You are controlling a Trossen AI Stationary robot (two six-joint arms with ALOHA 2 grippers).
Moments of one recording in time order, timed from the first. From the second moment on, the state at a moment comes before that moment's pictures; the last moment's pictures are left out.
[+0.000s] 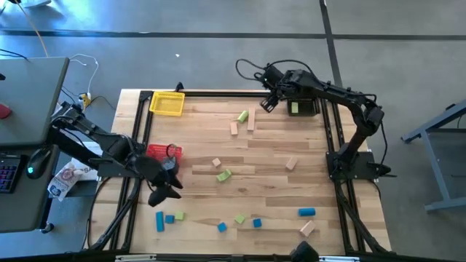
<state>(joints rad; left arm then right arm) -0.42 0.98 0.85 -0.65 -0.01 -0.75 -0.55 1.71 1.52 -0.98 0.31 0.11</state>
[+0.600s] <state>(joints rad) -0.59 1.22 0.88 -0.78 -0.09 -0.76 -0.41 1.71 1.52 -0.97 0.30 0.16</state>
